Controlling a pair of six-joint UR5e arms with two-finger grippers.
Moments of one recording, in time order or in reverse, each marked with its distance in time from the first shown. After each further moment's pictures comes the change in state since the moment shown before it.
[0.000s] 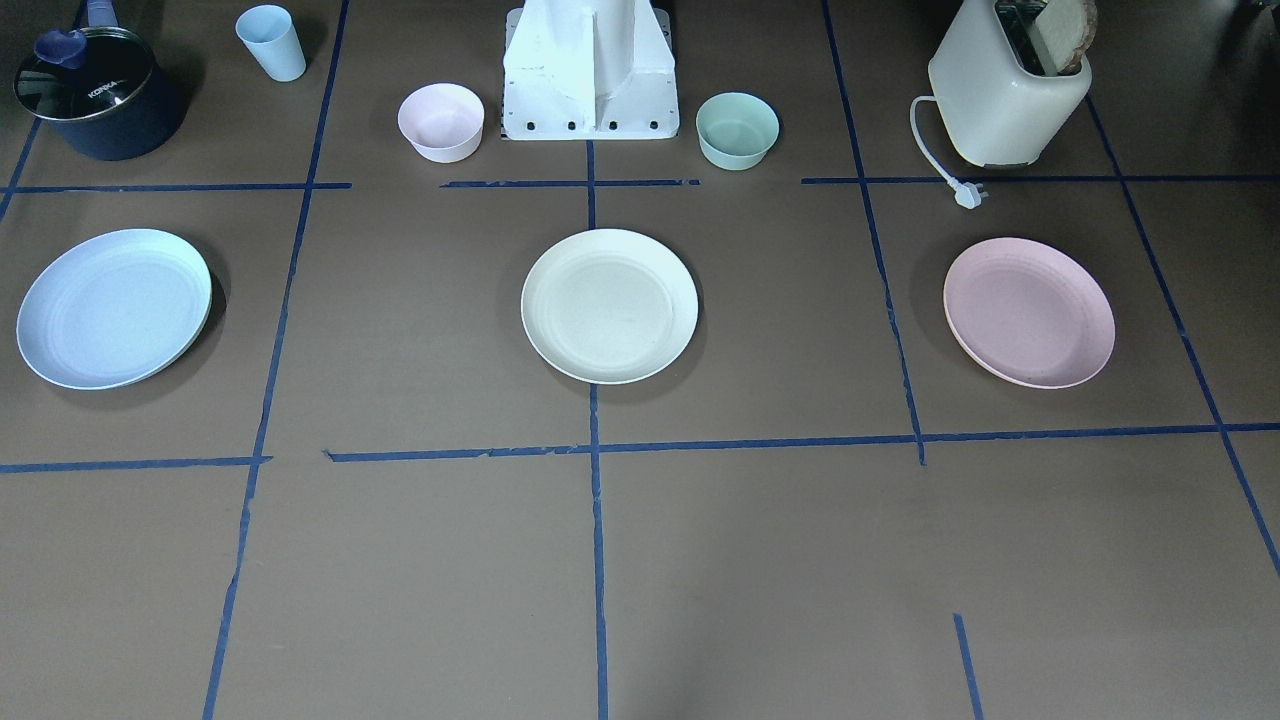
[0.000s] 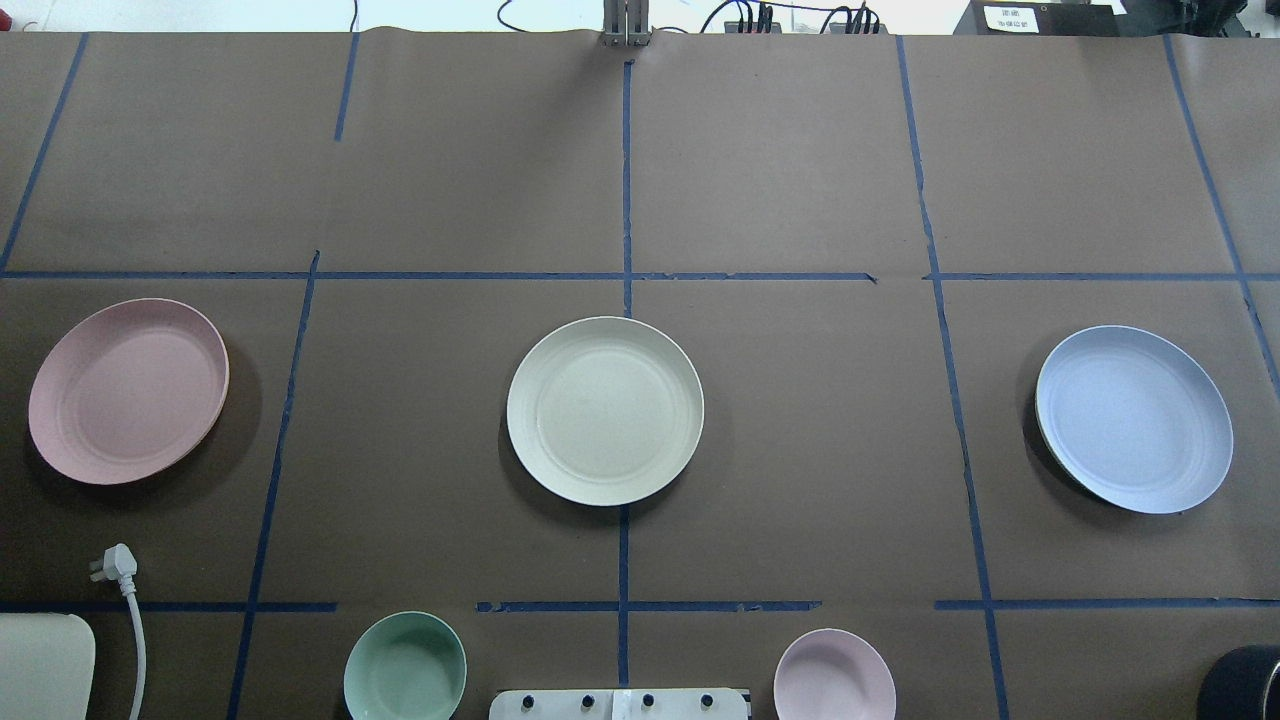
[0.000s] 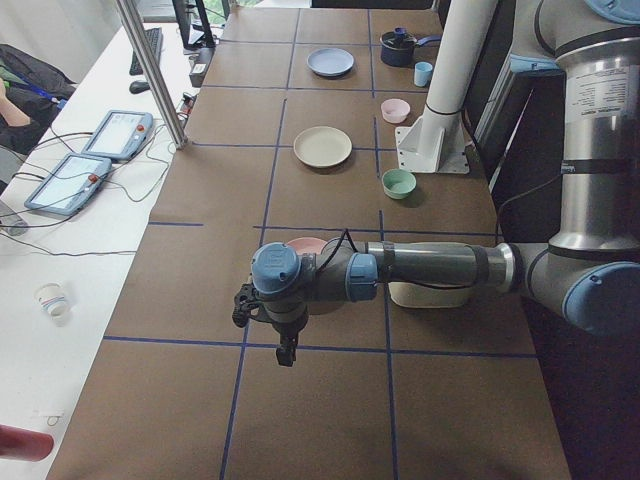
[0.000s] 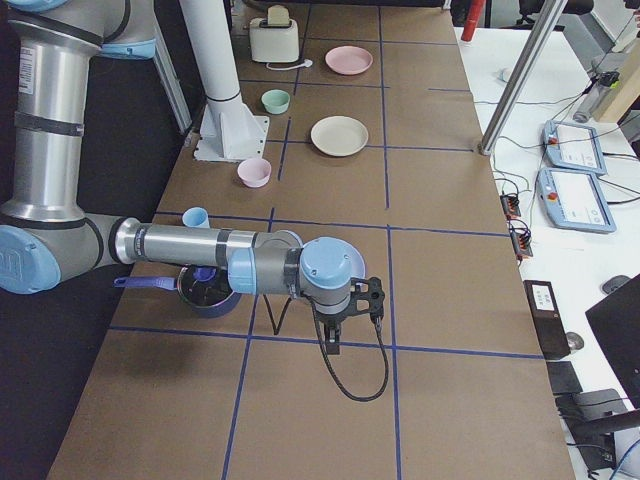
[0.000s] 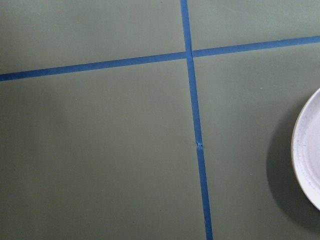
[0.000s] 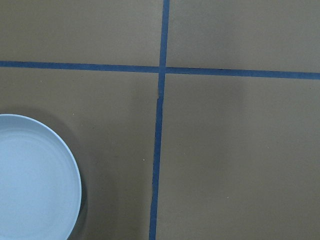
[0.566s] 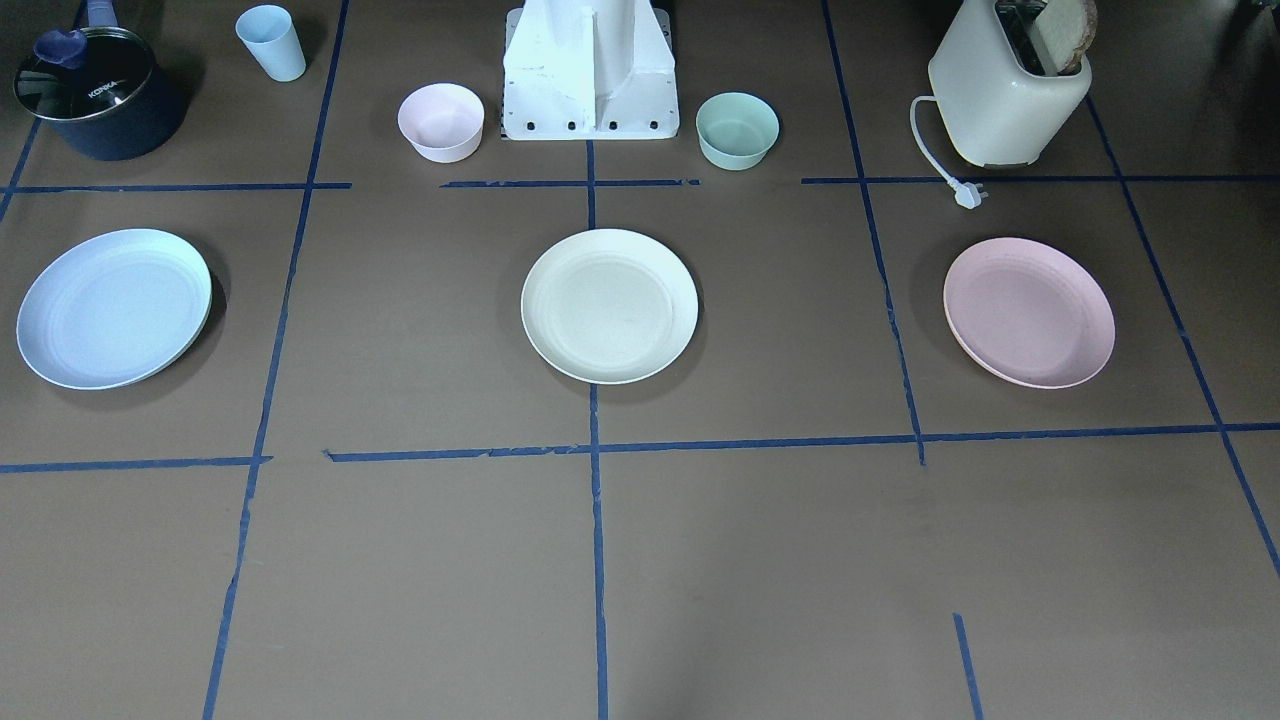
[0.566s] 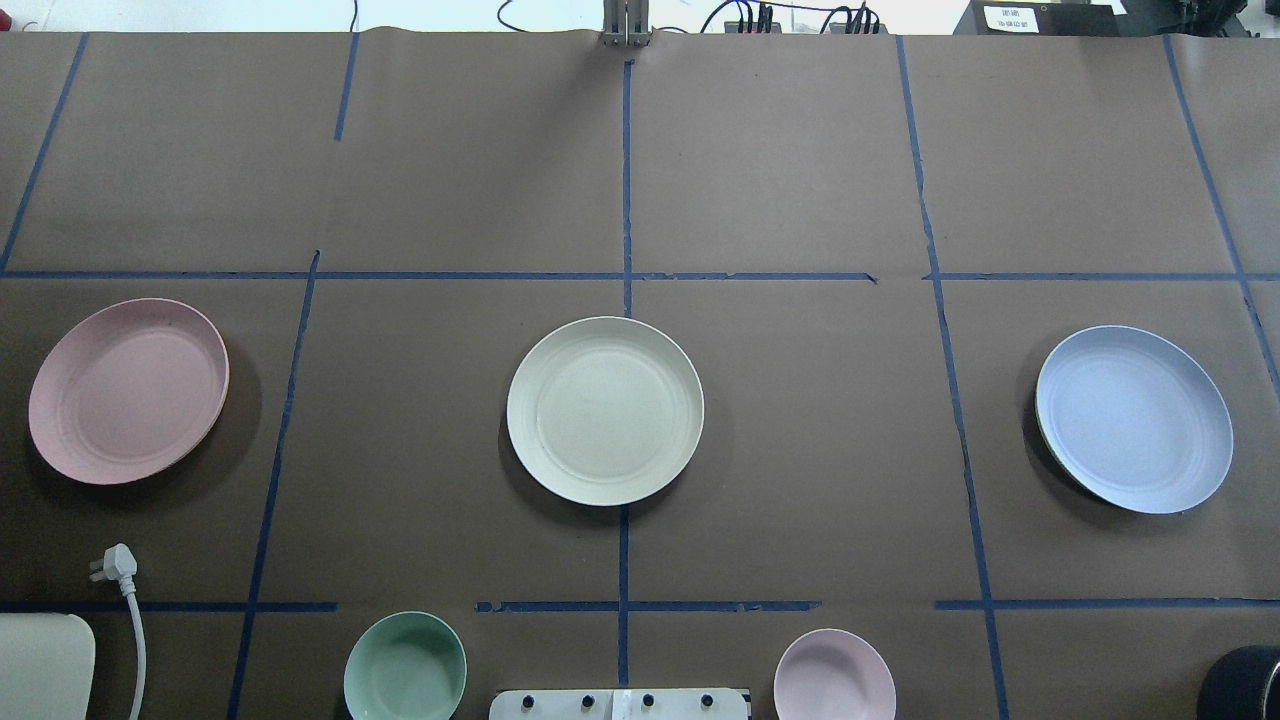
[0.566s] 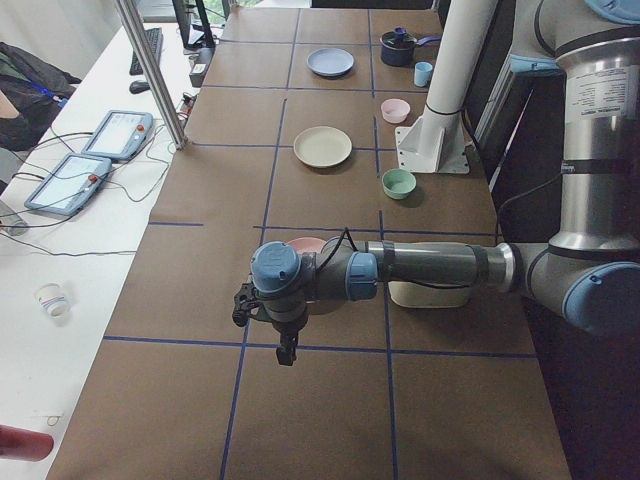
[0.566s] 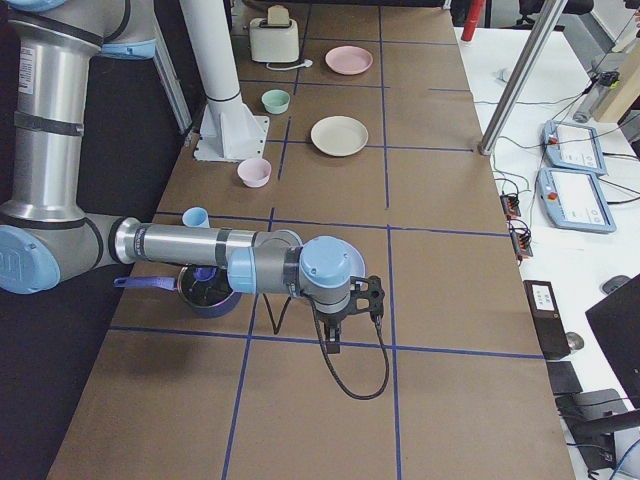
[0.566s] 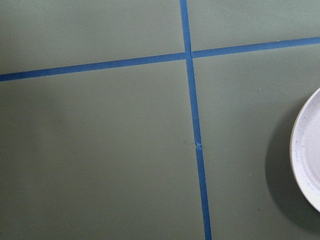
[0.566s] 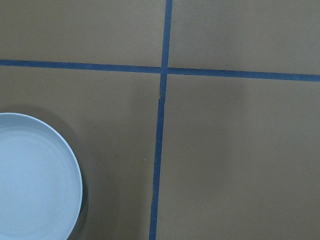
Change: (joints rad) left arm 0.000 0.000 -0.001 0.006 0.000 -0.001; right arm 0.000 -0.001 0.004 0.000 0.000 -0.010
